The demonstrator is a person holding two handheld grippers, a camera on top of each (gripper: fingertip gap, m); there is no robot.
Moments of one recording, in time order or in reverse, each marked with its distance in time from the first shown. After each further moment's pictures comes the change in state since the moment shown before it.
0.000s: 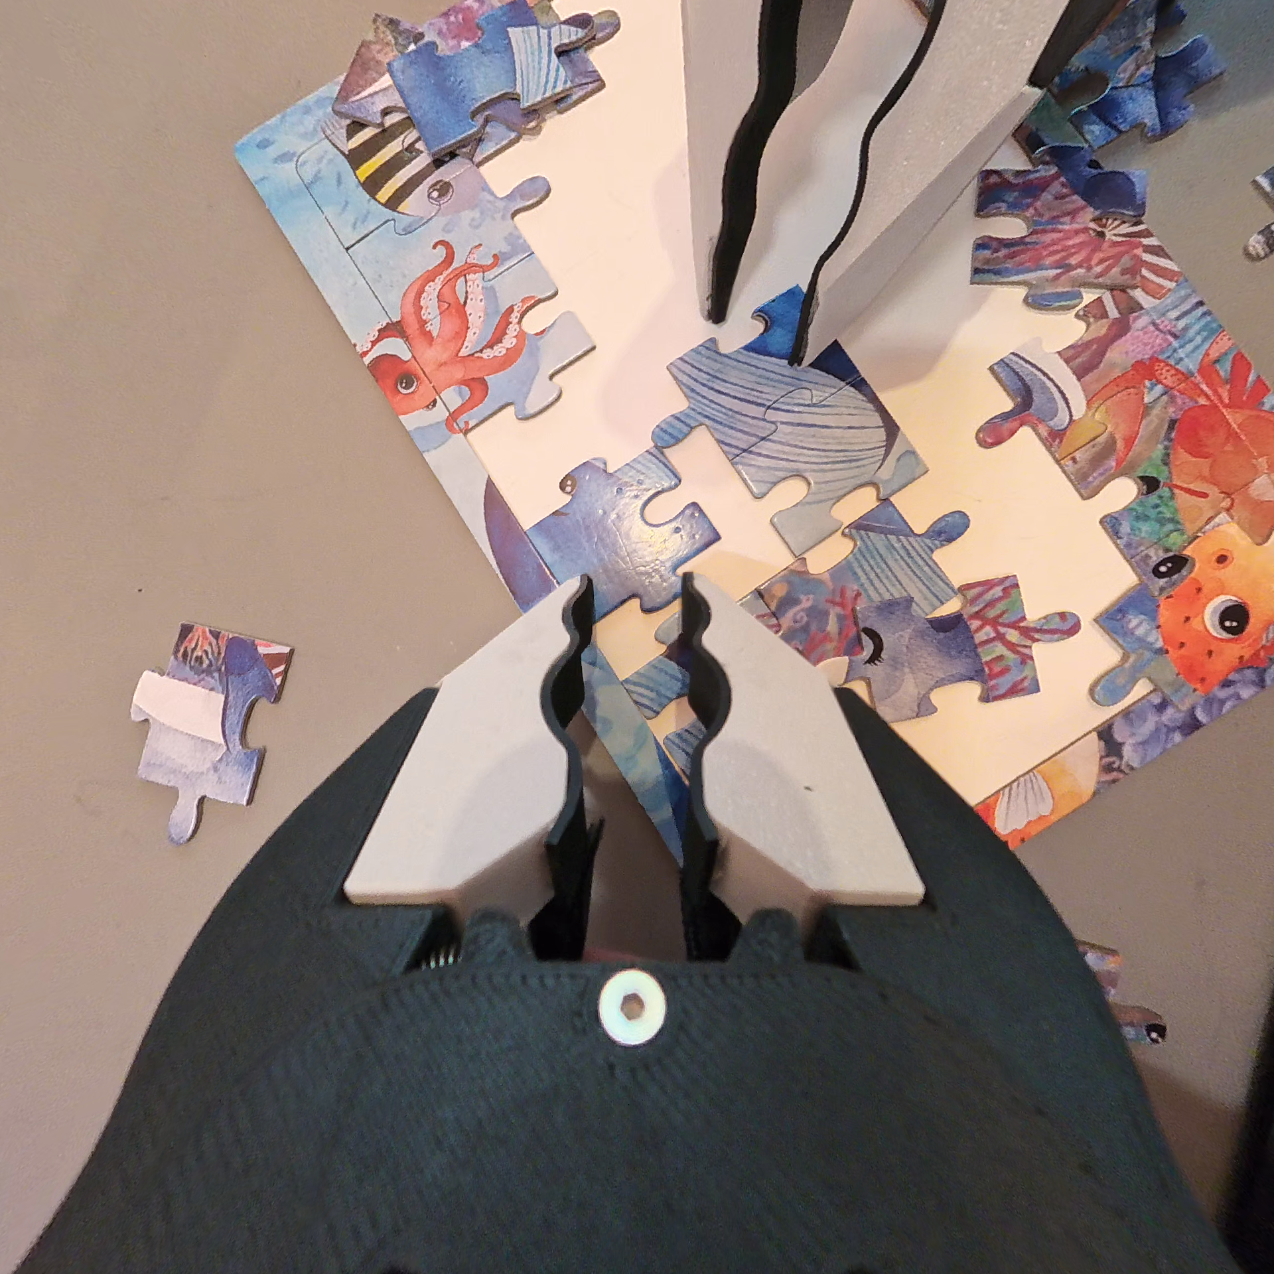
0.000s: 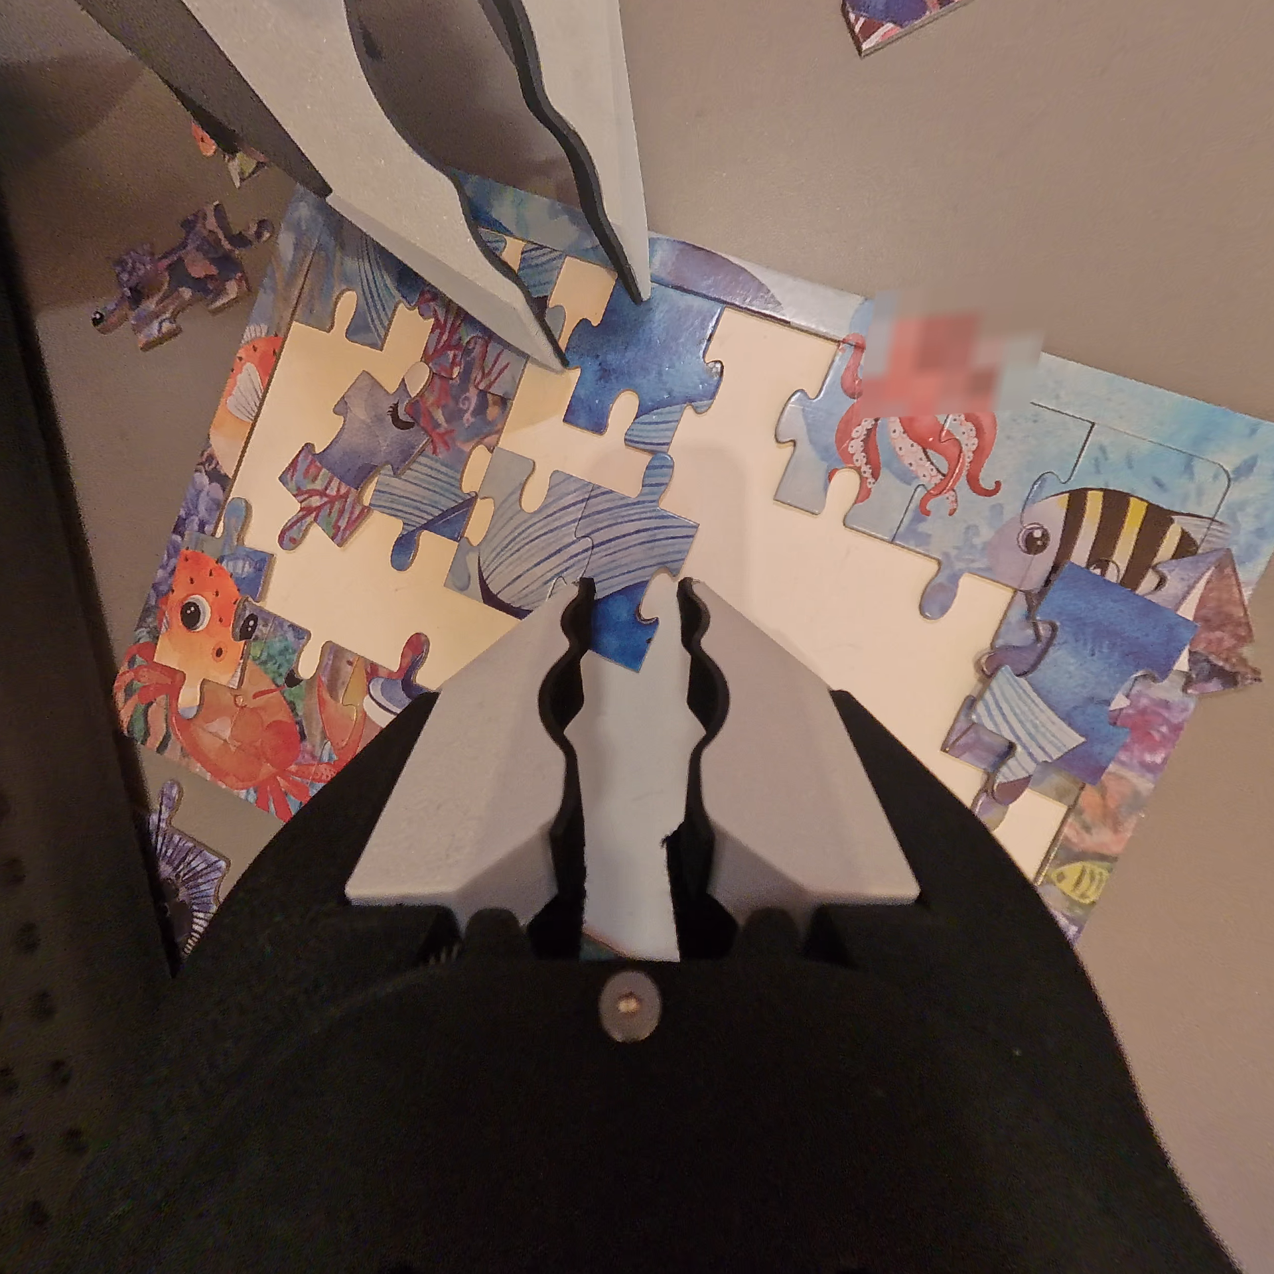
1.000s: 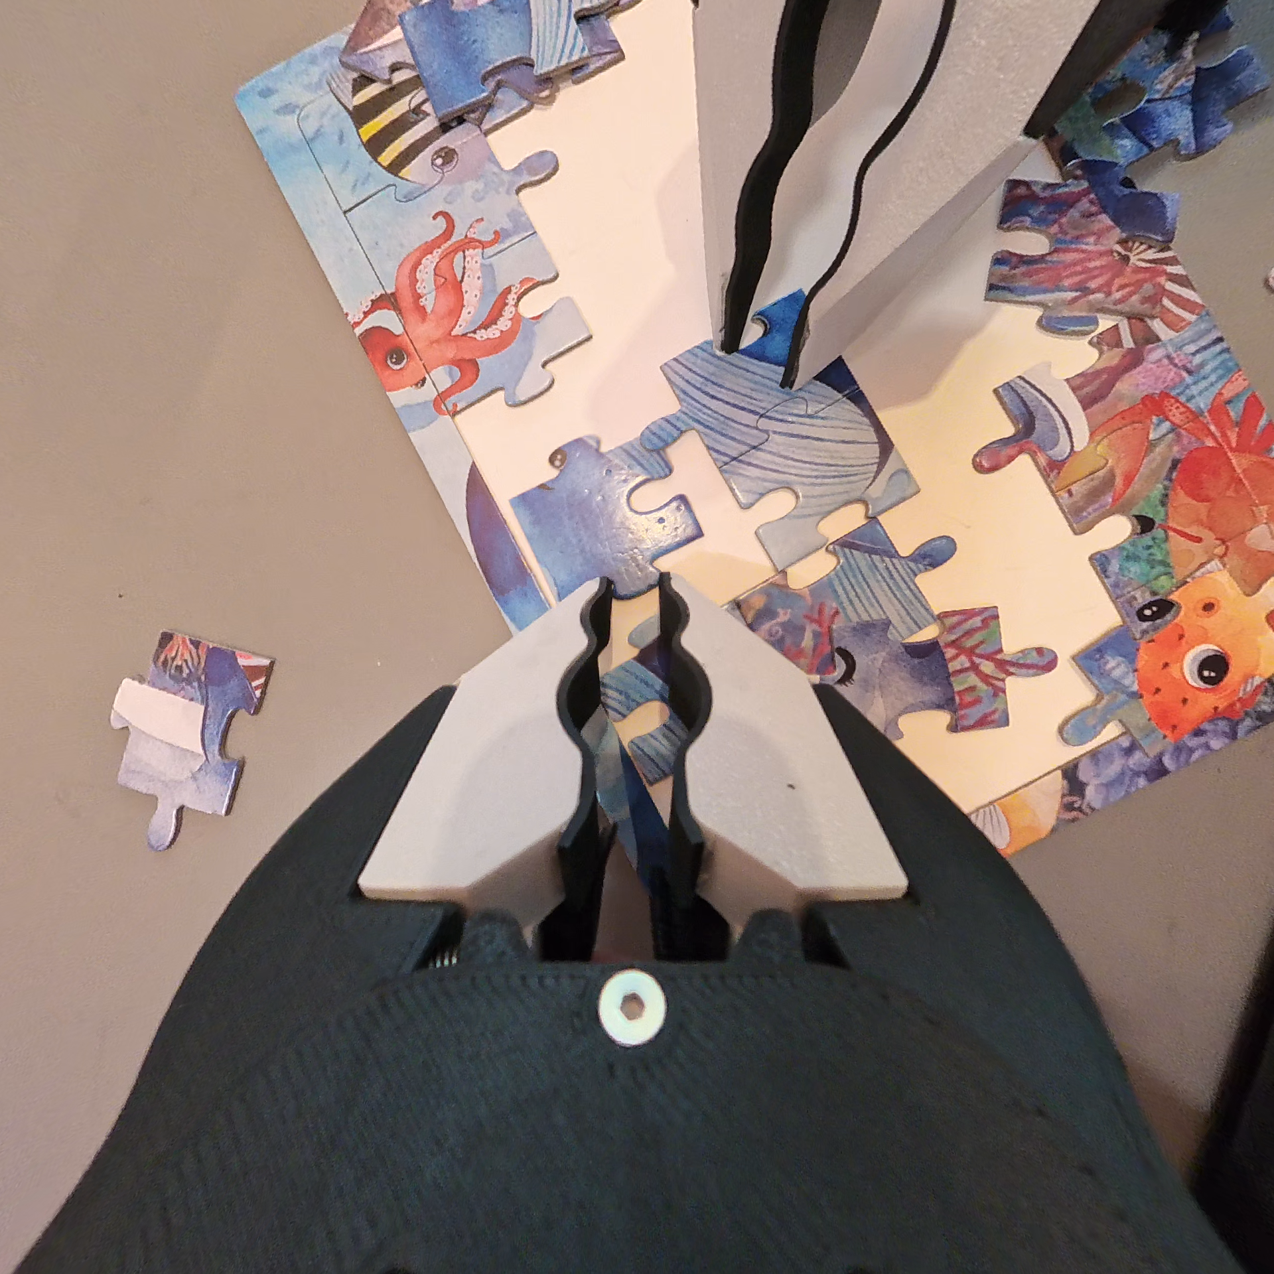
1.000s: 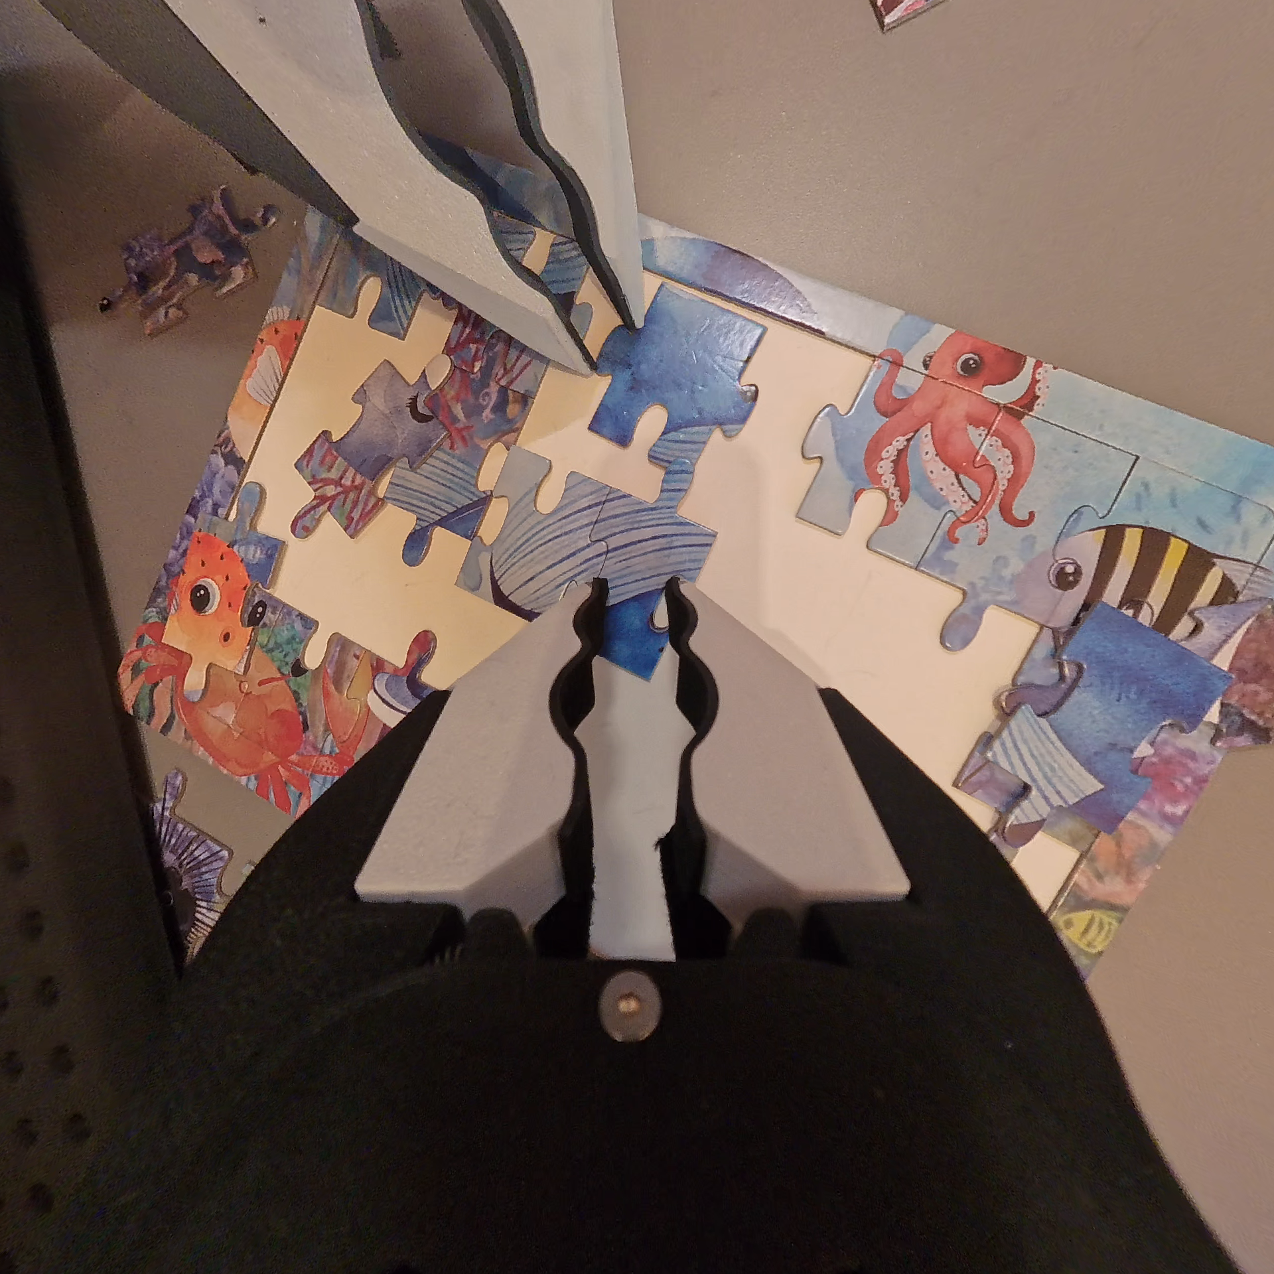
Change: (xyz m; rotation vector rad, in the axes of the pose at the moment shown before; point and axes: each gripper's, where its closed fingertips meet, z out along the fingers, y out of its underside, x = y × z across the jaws) left arm 0.002 -0.003 0.005 -0.037 -0.022 -0.026; right arm -0.002 0.003 0.002 -0.009 -0.020 -0.002
